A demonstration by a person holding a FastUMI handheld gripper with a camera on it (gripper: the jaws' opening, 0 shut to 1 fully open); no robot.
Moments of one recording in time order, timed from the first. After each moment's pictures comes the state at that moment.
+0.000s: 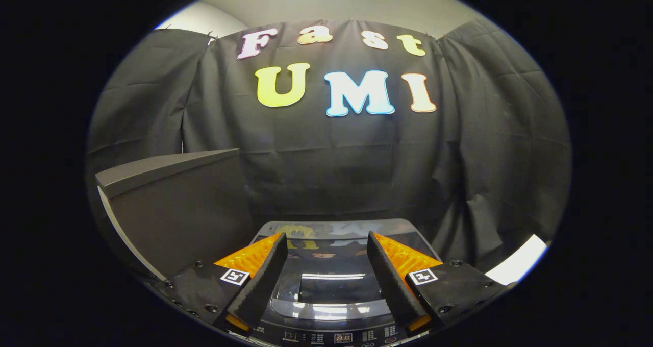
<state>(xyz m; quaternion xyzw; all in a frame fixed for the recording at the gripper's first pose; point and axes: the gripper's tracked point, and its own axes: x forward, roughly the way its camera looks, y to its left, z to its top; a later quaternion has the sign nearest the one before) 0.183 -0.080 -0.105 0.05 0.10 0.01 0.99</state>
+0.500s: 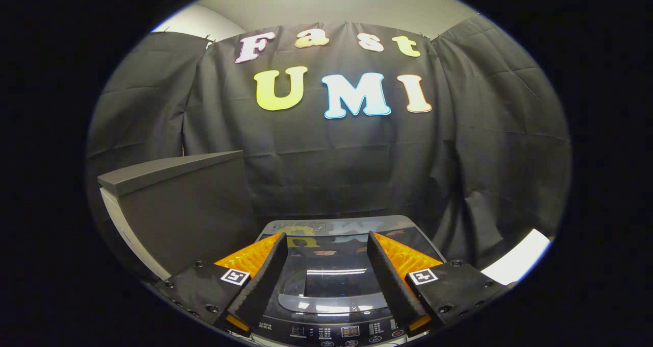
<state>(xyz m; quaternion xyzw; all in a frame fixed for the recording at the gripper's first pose) 0.163 -0.074 -0.092 0.05 0.09 0.01 0.99</state>
